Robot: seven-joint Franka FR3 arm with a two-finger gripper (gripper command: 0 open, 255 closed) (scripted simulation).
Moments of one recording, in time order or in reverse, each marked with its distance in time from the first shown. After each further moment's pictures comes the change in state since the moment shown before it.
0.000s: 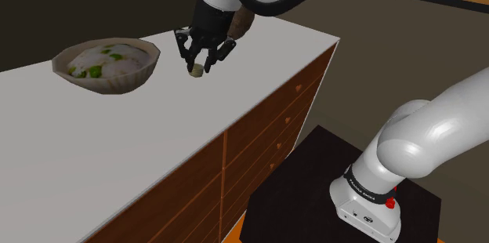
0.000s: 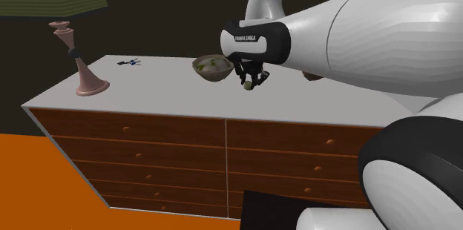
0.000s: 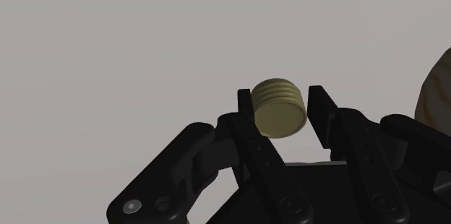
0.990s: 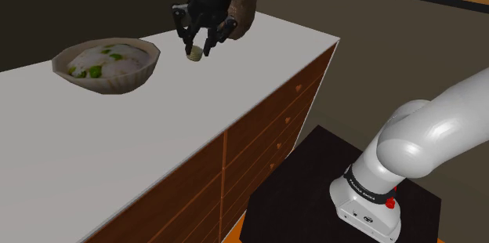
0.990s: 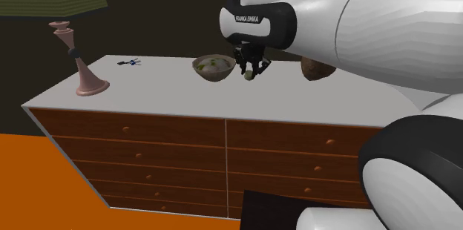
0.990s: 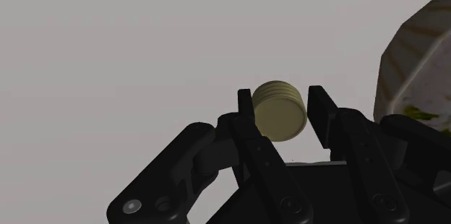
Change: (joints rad) arm -0.005 -0.004 -0.013 0.114 -0.007 -0.118 0.002
